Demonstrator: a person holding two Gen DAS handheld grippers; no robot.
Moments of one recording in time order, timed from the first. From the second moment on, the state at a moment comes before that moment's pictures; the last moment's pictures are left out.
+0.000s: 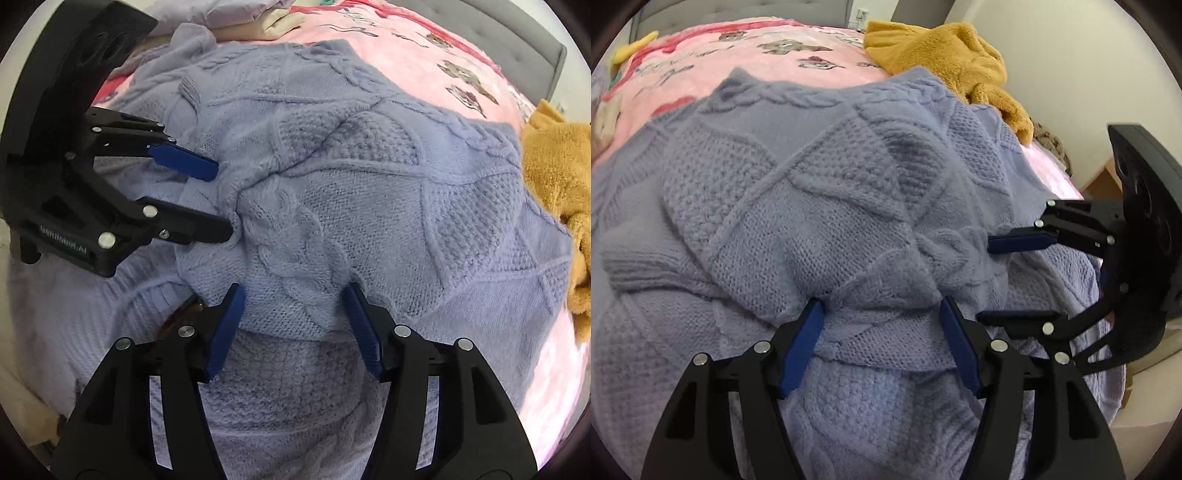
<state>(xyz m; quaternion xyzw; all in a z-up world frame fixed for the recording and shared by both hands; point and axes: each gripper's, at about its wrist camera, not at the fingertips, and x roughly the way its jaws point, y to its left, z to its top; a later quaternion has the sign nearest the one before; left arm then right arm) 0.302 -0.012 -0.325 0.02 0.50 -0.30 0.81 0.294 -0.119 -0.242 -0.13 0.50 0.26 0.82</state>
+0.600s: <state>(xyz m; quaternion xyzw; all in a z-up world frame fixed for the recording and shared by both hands) 0.286 -0.011 -0.293 0.02 0.47 -0.32 0.82 0.282 -0.125 -0.206 -0.11 0.45 0.20 0.86</state>
